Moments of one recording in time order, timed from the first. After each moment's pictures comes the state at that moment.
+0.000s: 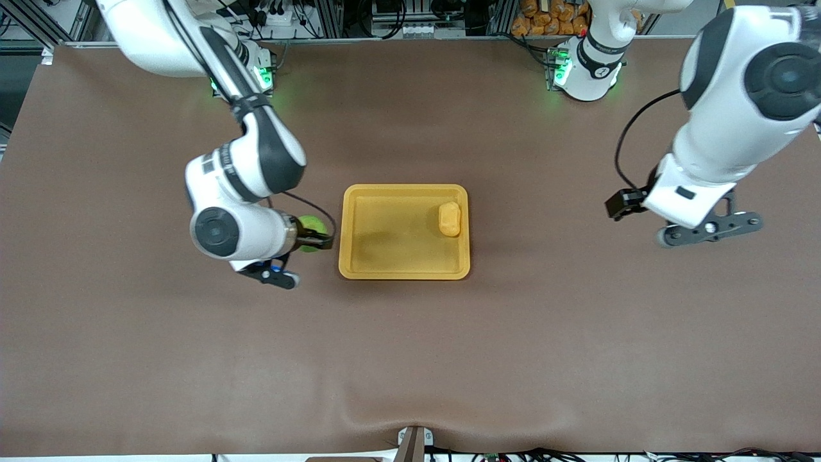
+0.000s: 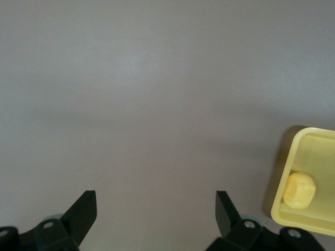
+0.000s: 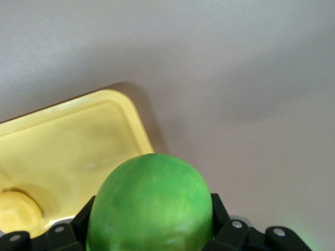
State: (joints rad) left arm -0.21 0.20 -0.05 -1.46 0.16 1.61 -0.40; right arm 0.41 0.55 0.04 -1.49 0.21 1.79 0.70
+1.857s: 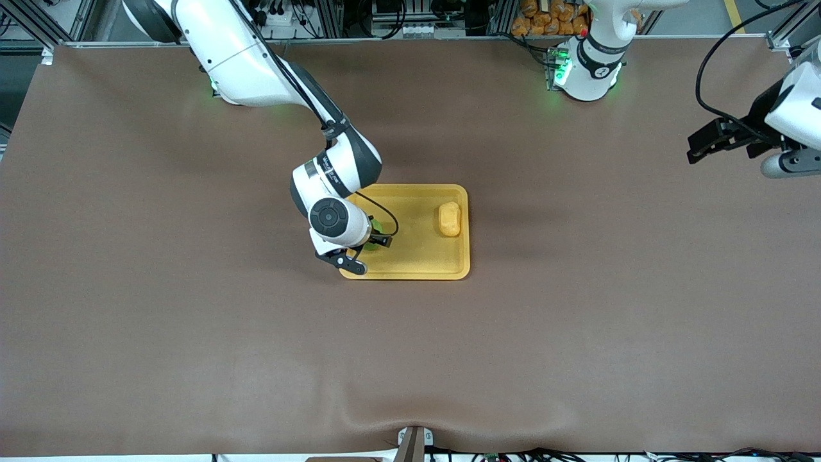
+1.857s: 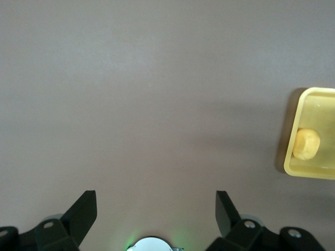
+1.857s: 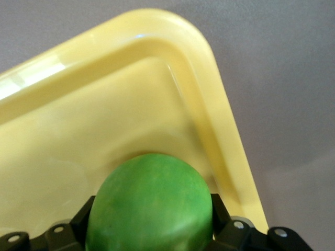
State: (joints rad) left arm -0.05 -0.04 -0.05 -1.57 0.07 1.49 -0.17; right arm 0.58 0.72 0.04 -1.61 0.21 2.16 0.91
